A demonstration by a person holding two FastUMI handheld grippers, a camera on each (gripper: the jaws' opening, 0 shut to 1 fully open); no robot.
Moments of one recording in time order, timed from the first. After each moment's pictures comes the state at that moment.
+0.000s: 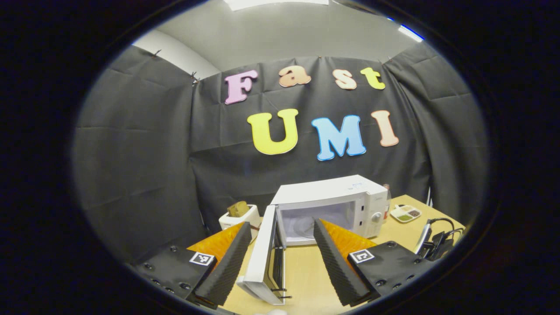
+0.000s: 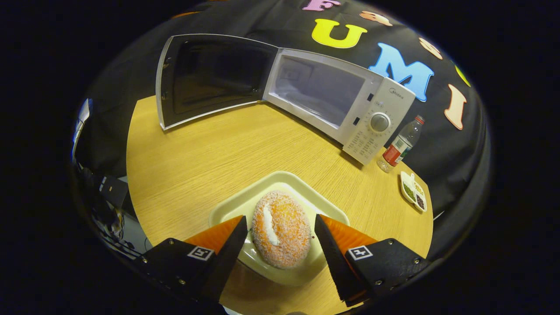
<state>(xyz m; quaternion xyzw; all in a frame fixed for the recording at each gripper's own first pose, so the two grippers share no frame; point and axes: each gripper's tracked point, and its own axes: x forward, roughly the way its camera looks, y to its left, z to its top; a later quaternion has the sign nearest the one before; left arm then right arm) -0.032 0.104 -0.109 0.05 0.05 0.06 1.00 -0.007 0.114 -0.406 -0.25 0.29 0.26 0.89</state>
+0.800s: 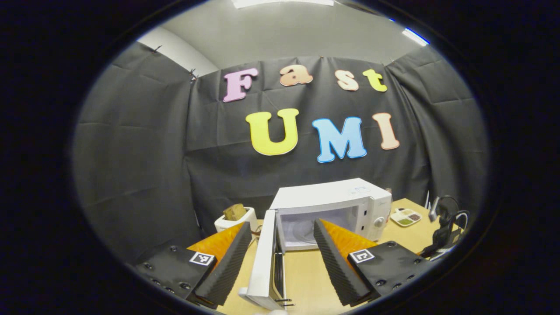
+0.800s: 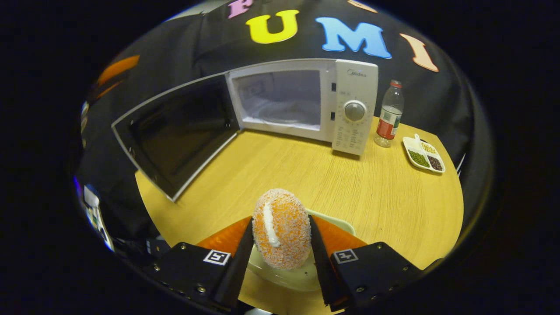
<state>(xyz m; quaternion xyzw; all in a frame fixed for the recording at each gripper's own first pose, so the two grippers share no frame) 0.002 0.116 -0.097 0.04 0.04 0.04 1.00 0.030 0.150 -0.320 0.03 0.34 0.24 0.91</state>
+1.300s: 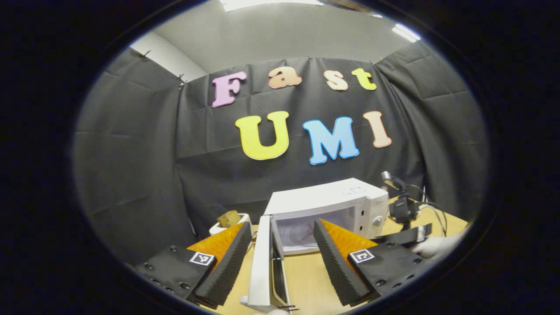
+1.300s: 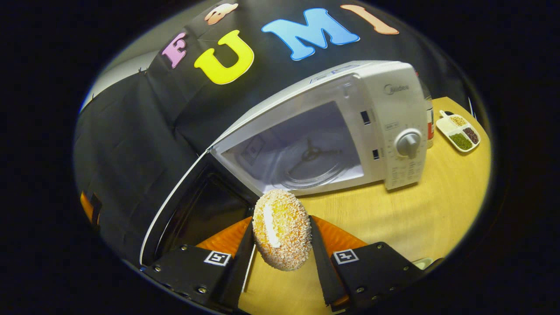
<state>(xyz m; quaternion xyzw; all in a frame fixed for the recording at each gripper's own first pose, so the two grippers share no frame) 0.020 0.107 -0.099 0.07 0.03 0.02 1.00 0.168 0.277 -0.268 0.24 0.29 0.22 0.90</state>
